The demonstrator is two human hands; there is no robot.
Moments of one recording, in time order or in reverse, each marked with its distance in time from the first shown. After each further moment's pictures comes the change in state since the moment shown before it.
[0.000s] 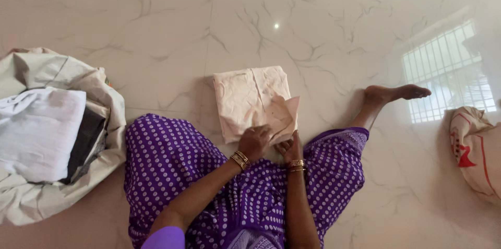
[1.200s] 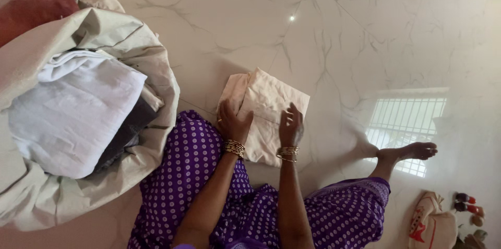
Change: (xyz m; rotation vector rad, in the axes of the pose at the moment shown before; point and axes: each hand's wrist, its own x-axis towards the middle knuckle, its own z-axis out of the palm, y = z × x) left_hand -0.024 -0.218 -0.081 -0.124 0.504 -1.243; right_hand 0.031 0.050 0.296 -1.413 -0.016 -1.067
